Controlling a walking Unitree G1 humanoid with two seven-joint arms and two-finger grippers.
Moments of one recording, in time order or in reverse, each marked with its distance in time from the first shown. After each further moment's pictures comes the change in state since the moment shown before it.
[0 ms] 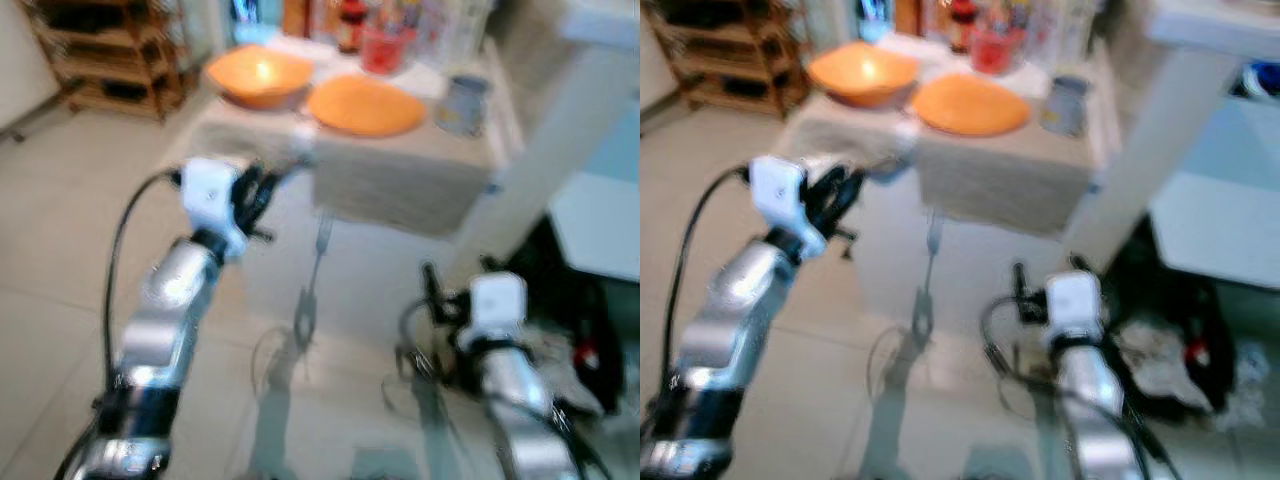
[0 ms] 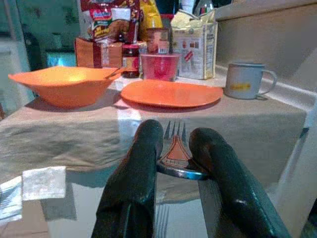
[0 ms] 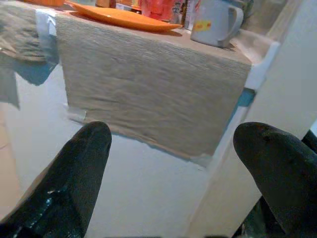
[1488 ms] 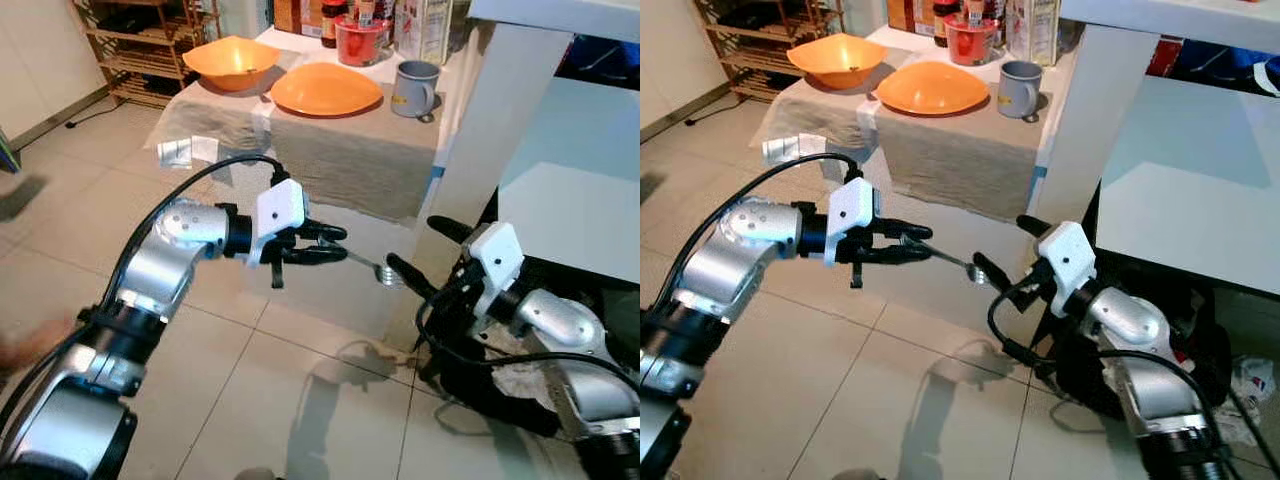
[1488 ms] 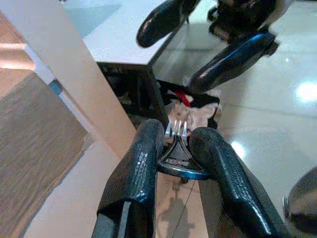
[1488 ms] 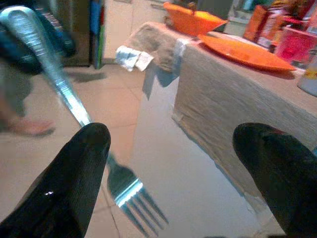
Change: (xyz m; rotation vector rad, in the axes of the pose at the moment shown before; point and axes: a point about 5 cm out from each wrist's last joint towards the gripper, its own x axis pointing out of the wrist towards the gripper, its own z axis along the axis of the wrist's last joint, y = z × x) left arm 0.026 -0.025 0.012 0.361 0.241 -1.032; right arm 0.023 -0.021 0.059 -0.106 -0.050 0.655
